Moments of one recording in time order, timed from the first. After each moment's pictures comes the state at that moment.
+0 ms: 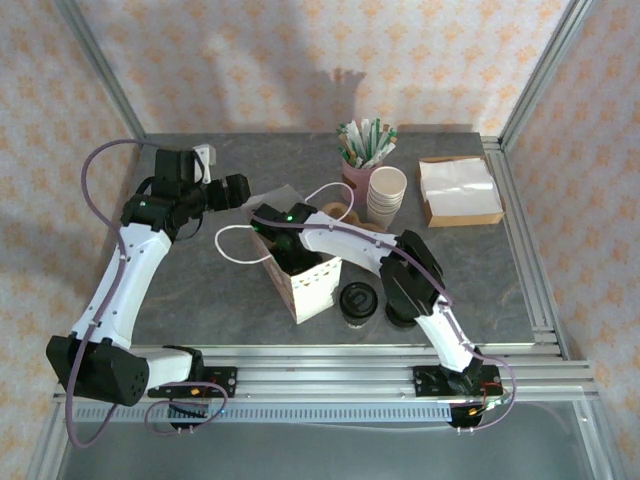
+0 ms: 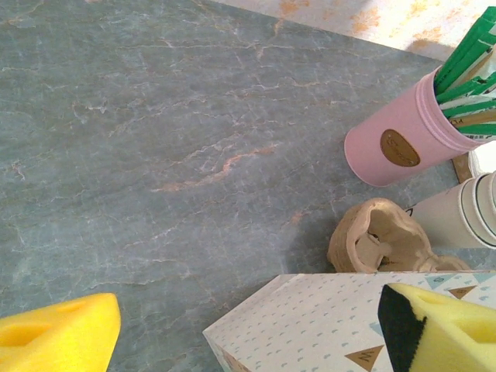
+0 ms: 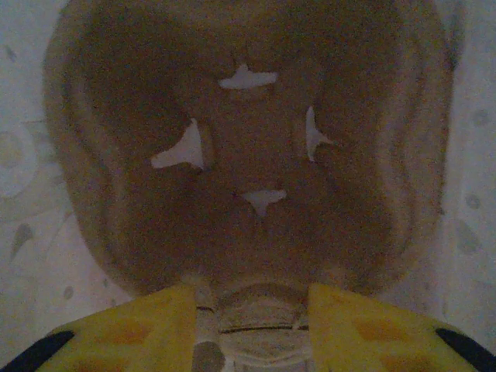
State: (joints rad) left arm -0.09 1.25 1.29 -0.75 0.17 -0.33; right arm 0.98 2.21 1.91 -1.13 0.02 0.55
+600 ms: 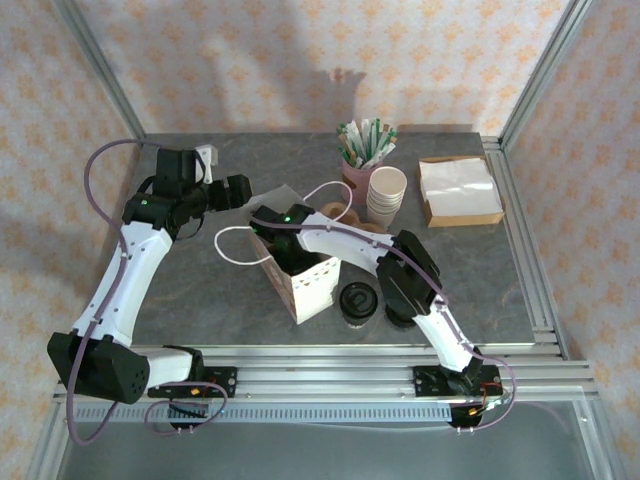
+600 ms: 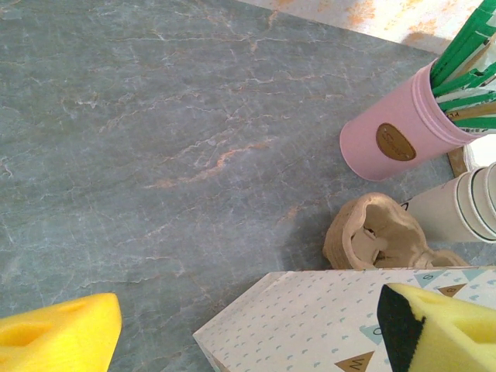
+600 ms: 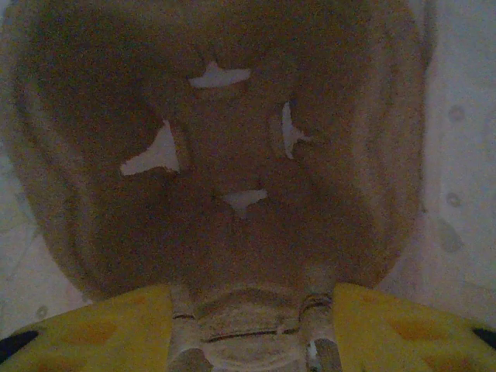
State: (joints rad) left arm -0.09 1.26 1.29 -0.75 0.19 -0.33; right arm 0.98 2.22 1.94 -1.15 0.05 0.55
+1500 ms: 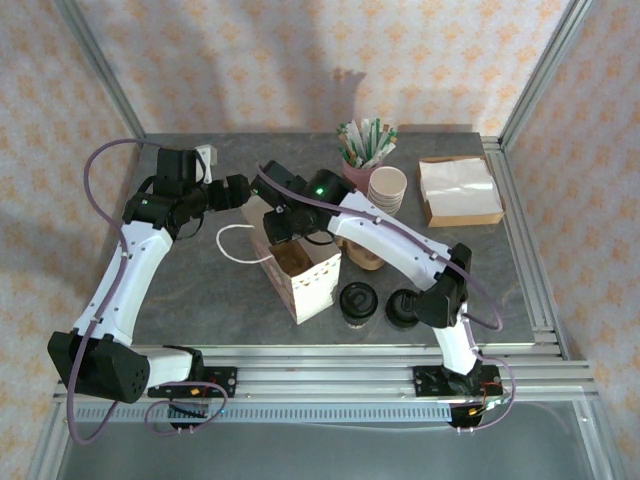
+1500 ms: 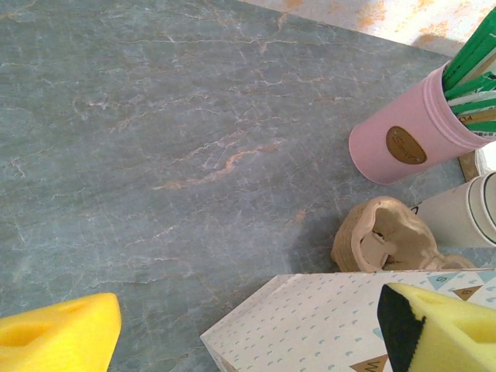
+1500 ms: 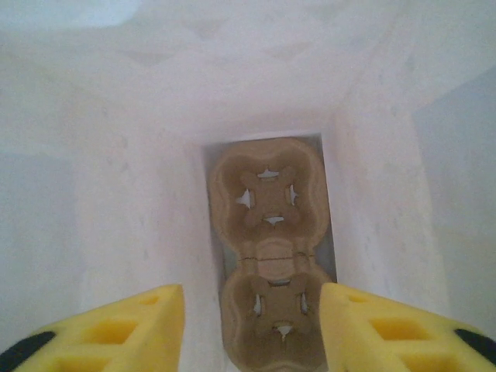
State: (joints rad) left arm -0.09 1.26 1.29 -0.75 0.16 -0.33; right arm 1.01 2.01 2.24 -1.32 0.15 0.52
